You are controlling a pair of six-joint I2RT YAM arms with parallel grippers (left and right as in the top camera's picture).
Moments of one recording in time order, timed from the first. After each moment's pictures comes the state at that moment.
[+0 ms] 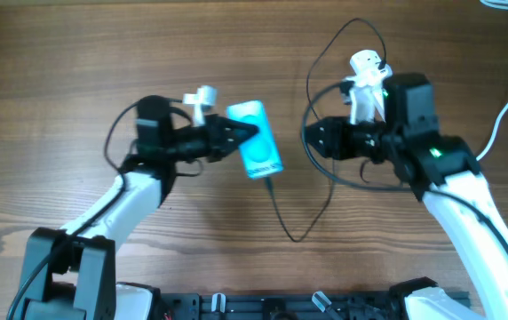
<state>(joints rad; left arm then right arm) -0.20 1.53 0.68 0.43 1.07 -1.05 0.25 1.25 1.05 -0.64 -0.56 0.30</state>
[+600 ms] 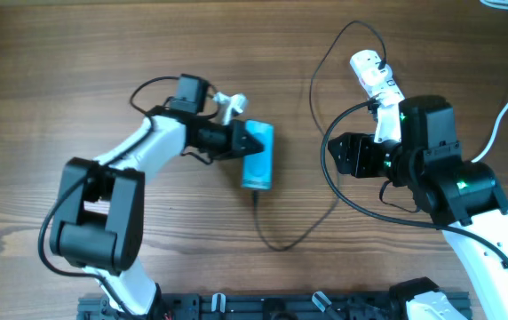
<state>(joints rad) -0.25 1.87 1.10 -0.50 0.90 -0.23 0.25 1.10 1.05 -0.84 -0.27 0.29</state>
